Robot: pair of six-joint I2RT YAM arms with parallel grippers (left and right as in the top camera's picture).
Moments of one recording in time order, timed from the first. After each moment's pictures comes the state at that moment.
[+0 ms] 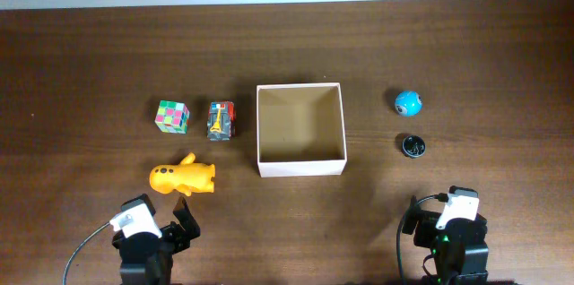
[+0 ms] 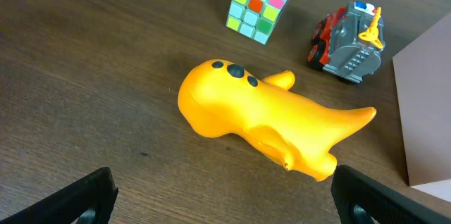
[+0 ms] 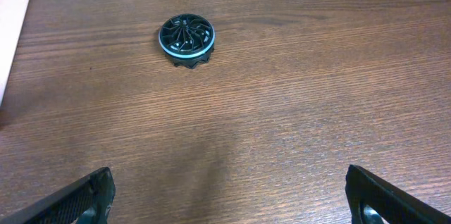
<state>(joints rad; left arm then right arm) -0.02 0.02 0.24 -0.80 -0.18 -0.36 0.05 0.05 0.21 -0.81 0.21 0.15</state>
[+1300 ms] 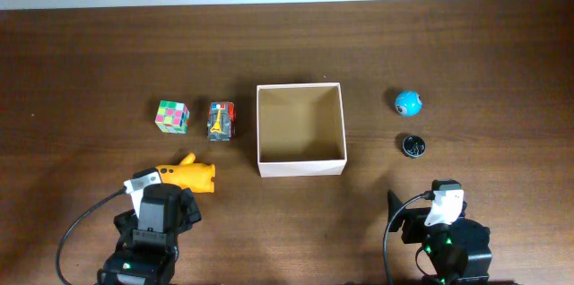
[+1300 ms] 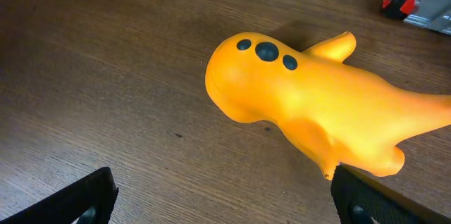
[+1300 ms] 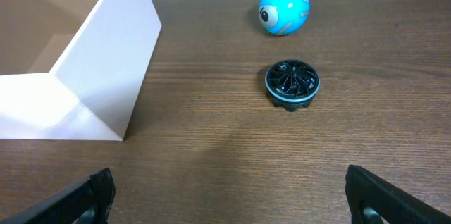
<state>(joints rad) -0.16 0.65 0.42 -0.73 -0.40 -0.41 0.05 0.01 0.18 -0.66 -0.08 0.10</state>
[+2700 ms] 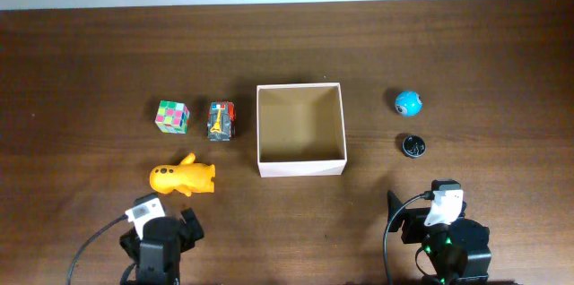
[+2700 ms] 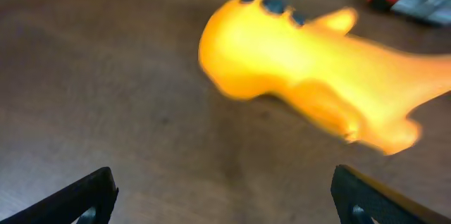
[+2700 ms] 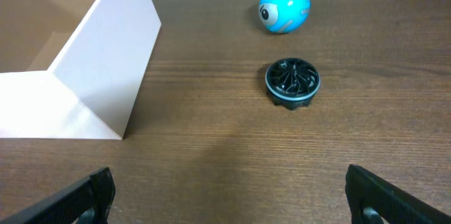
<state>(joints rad) -0.16 0.23 0.18 -0.74 -0.36 -0.41 0.05 0.01 0.17 -0.66 -0.08 0.10</state>
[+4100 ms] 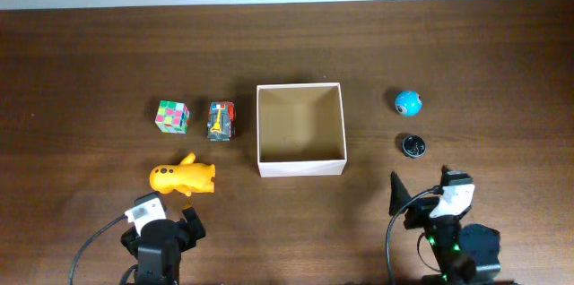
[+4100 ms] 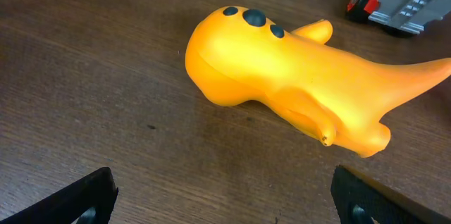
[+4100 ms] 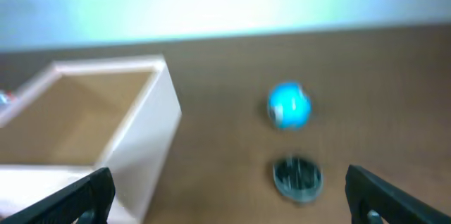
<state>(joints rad) -0.16 0.19 0.18 -0.74 -0.33 -0.41 0.05 0.01 0.17 -0.36 -0.10 0.11</state>
